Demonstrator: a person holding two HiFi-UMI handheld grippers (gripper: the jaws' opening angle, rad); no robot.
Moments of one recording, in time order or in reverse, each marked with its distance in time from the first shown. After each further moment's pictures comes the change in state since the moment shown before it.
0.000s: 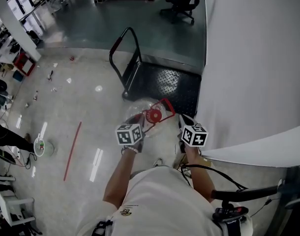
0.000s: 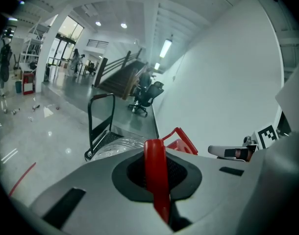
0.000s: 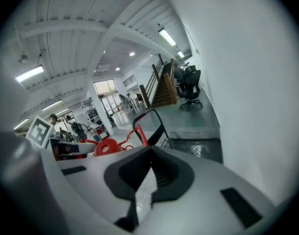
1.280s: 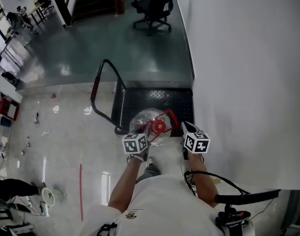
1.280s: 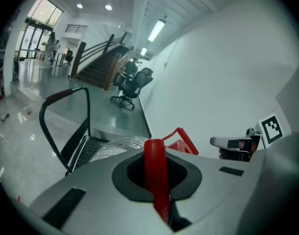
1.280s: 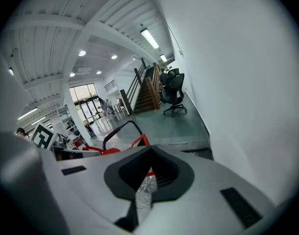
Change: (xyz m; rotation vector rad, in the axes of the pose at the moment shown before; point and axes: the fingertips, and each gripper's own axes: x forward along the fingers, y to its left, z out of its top) left arm 0.244 0.042 0.167 0.085 0.152 -0.182; right arm 0.178 -0.096 0.170 0.094 -0.057 -0.196
